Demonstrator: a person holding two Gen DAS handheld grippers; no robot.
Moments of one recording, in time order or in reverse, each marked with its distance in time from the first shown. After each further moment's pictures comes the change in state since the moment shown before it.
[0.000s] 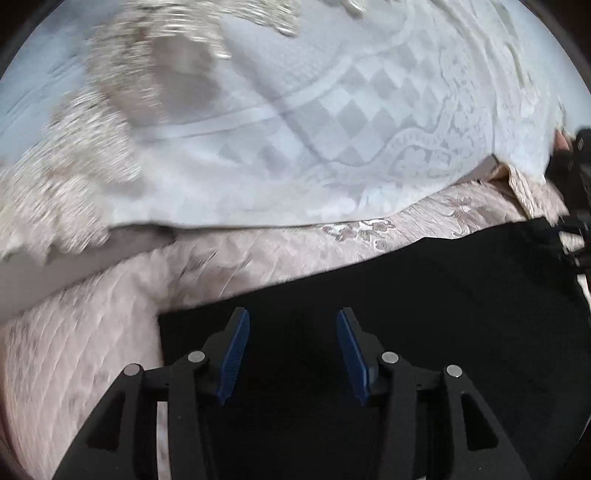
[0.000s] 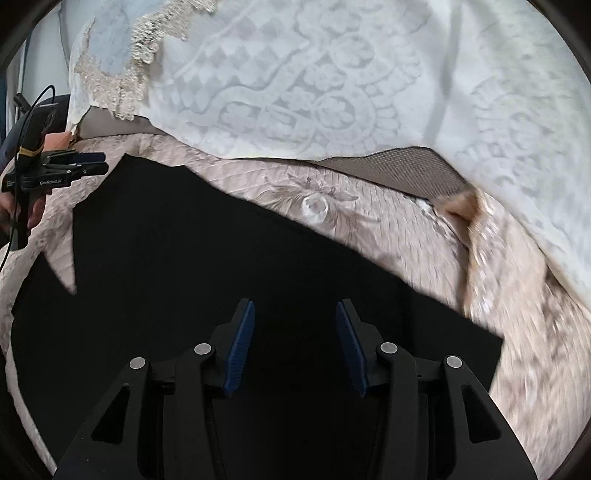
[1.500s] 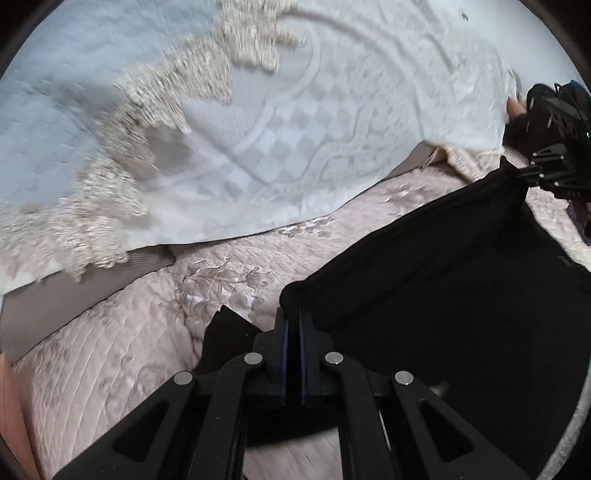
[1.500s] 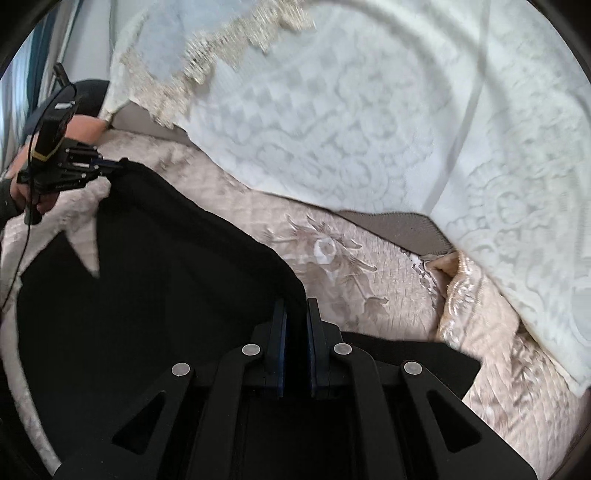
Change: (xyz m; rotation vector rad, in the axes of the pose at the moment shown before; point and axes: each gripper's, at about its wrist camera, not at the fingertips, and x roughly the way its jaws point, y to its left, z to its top) left arm -0.096 -0.040 -0.055 0.143 -0.145 -0.006; right arm -0.085 0.038 -0.008 -0.149 -0.143 -0.016
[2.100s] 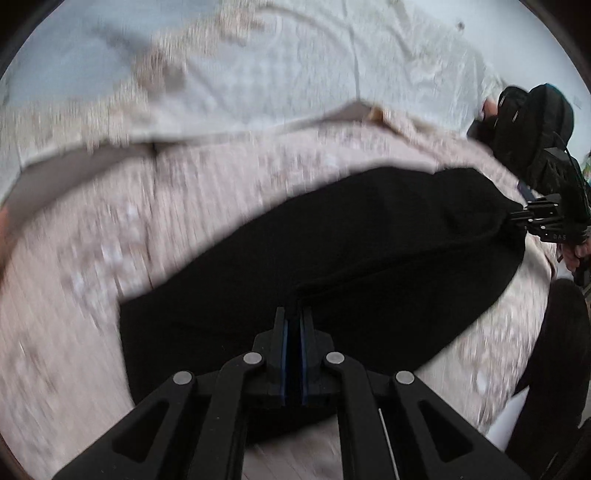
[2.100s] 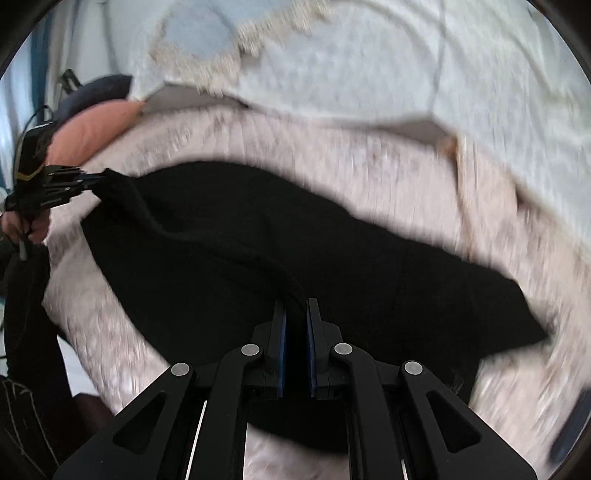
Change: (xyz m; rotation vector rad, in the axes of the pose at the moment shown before) left arm -0.095 -0.092 -0.151 -0.145 0.107 -0.082; right arm -0.070 0.111 -0.166 0.175 0.150 0.020
